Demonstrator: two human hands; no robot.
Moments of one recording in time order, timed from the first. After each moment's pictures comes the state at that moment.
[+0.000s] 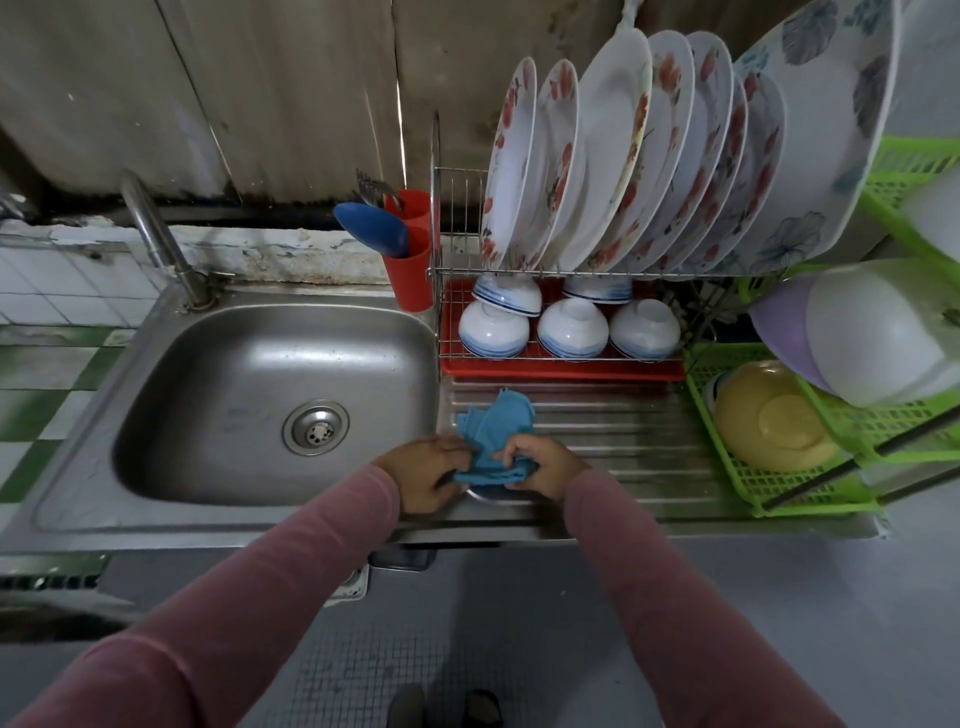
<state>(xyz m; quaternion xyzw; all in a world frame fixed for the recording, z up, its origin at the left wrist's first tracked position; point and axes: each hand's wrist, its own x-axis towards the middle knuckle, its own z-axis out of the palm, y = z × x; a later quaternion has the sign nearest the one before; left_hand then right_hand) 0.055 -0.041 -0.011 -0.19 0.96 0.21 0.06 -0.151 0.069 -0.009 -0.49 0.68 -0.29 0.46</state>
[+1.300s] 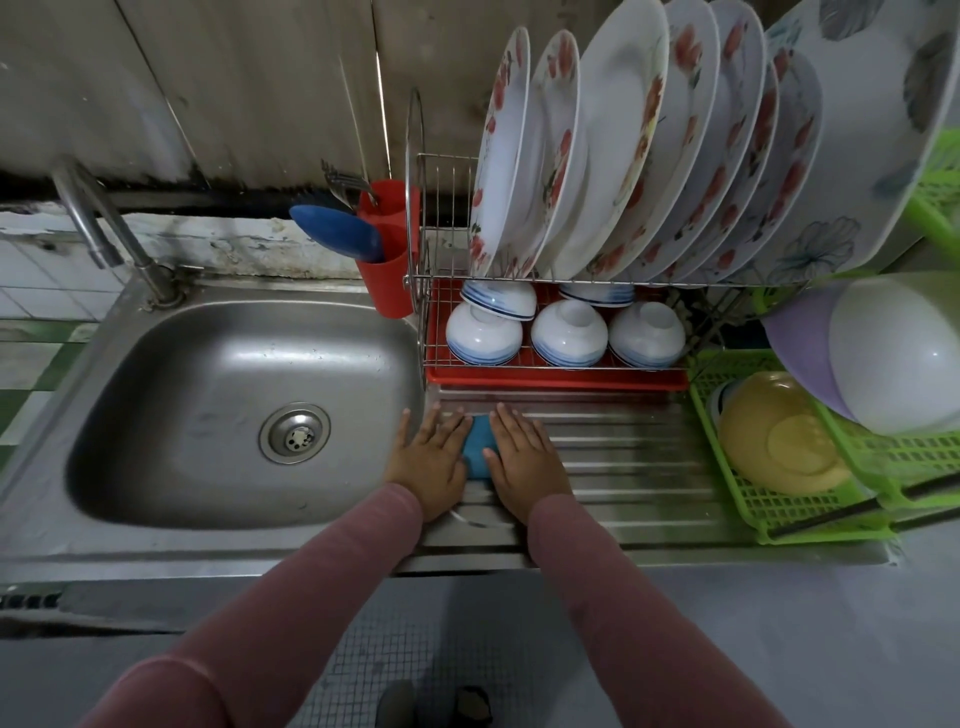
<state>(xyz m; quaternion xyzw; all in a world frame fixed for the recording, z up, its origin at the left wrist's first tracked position) -0.002 -0.035 -0.015 -0.38 0.91 0.08 0.14 -0.147 0.041 -0.039 -0.62 0.77 -0.05 0.14</state>
